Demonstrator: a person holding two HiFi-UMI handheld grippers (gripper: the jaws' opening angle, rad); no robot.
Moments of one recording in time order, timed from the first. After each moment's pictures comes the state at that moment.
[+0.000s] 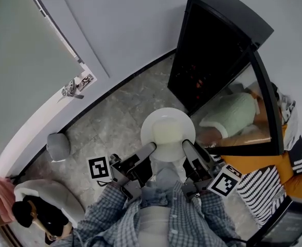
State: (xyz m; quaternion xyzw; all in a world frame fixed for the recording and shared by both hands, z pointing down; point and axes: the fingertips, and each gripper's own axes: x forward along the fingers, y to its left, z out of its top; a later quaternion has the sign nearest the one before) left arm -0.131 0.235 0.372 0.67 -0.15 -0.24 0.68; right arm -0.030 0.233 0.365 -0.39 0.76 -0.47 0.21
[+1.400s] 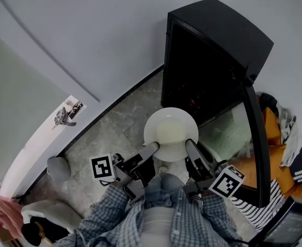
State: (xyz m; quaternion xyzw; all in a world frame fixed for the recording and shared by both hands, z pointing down) left arm -0.045 0.084 0.365 0.69 -0.14 -0.21 0.68; right arm 0.056 0.089 0.362 -0.43 0.75 -0.45 0.22
